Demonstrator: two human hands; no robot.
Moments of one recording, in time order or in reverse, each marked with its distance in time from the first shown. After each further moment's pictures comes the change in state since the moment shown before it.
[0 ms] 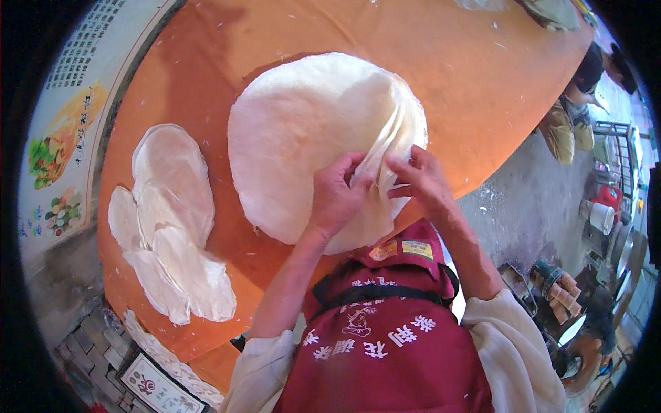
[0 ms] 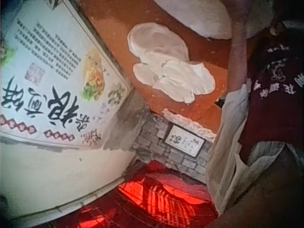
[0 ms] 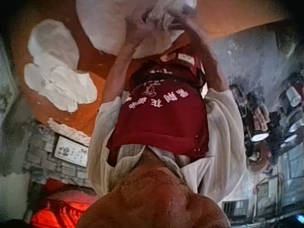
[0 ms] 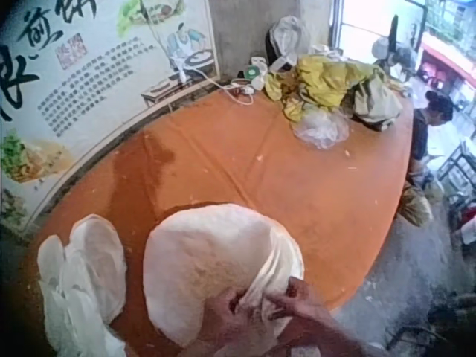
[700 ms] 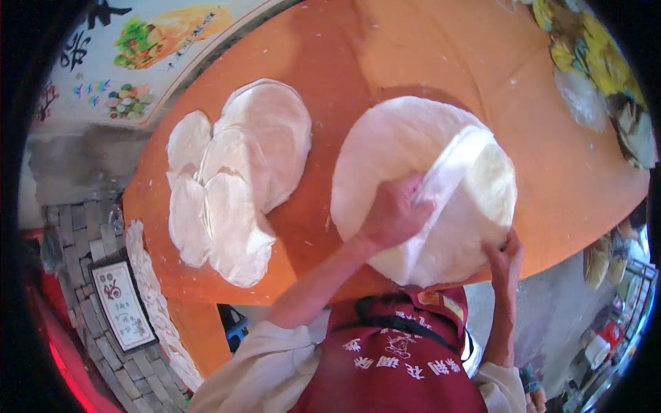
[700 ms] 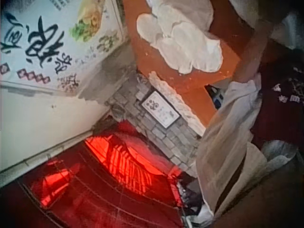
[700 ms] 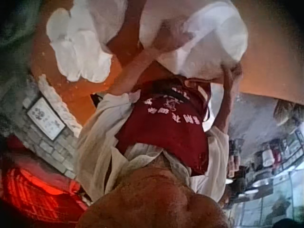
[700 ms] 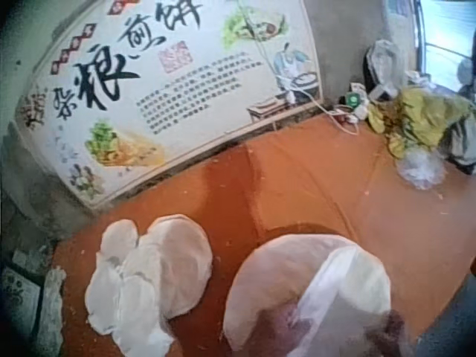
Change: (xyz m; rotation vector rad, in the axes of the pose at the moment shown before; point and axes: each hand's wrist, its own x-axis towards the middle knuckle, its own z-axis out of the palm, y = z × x) left_hand -0.004 0.050 -0.082 0.131 0.157 0.023; right_hand 0.017 0.025 -0.036 -0.498 0.040 -0.302
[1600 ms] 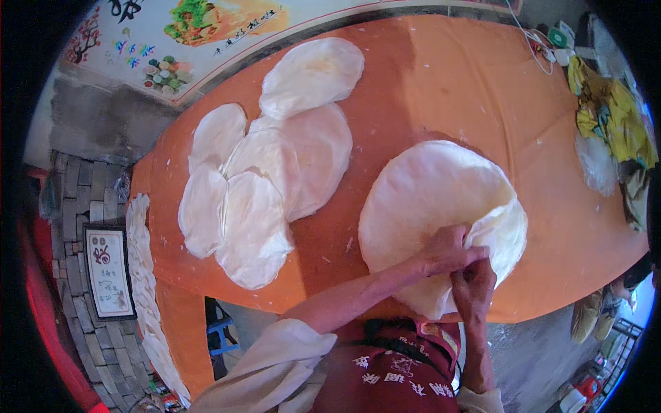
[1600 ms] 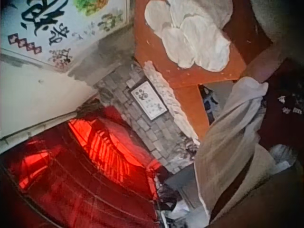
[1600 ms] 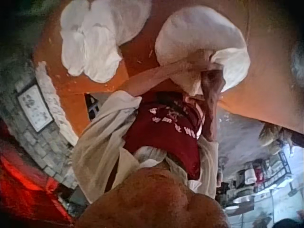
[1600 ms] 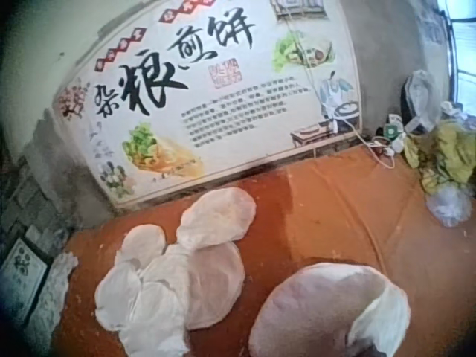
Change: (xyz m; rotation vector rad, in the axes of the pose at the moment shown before) left_hand 0.020 -0.028 0.044 -0.116 -0.173 -0.117; right_hand -0.021 -0.084 0.082 -0.154 -0.072 -0.238
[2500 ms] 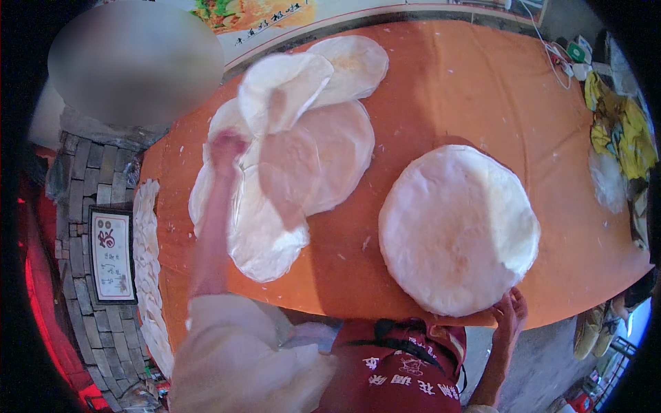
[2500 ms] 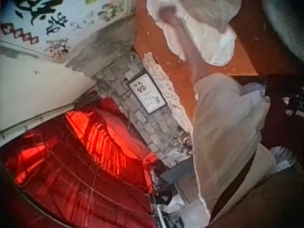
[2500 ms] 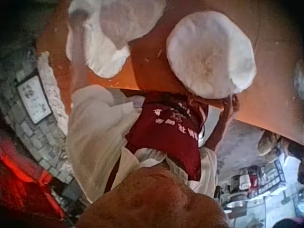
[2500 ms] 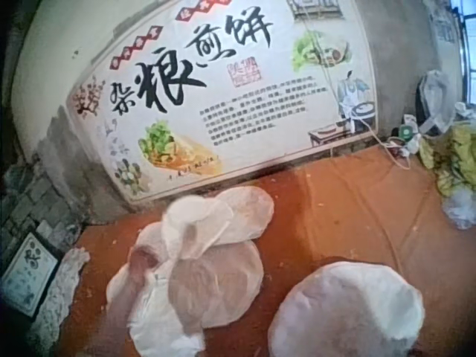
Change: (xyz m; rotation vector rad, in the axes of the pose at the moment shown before) left_hand -0.154 -0.101 -0.452 0.022 1.084 0.190; right_hand -0.036 0.118 -0.061 0.524 0.227 0.408
